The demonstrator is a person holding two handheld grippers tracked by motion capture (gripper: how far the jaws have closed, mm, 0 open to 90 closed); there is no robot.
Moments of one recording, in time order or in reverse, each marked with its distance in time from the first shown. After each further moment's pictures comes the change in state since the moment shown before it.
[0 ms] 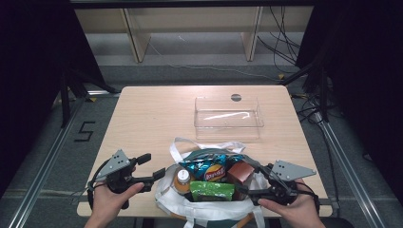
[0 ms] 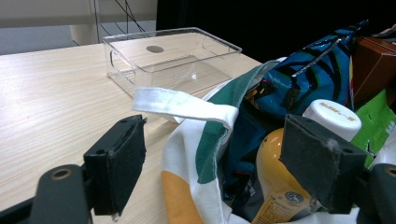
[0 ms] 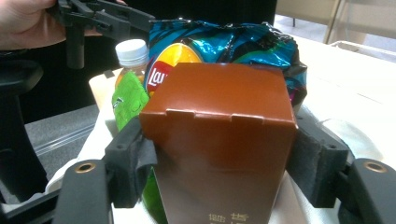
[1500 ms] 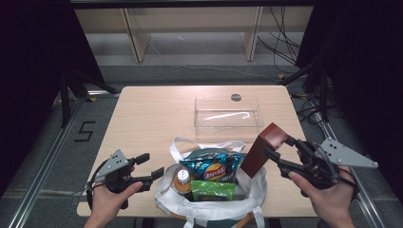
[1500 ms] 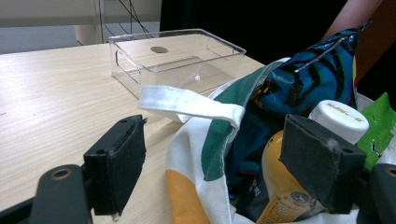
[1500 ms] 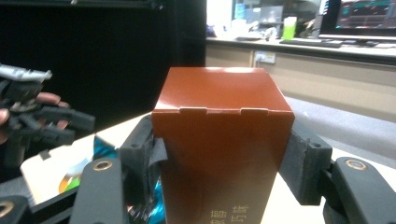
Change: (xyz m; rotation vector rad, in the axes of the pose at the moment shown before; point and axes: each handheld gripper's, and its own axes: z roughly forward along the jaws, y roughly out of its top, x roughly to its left) left arm 0.004 -0.001 -0.002 -0.012 0.008 0.004; right arm -0.013 0.069 -0.069 -0.233 -0.269 0.016
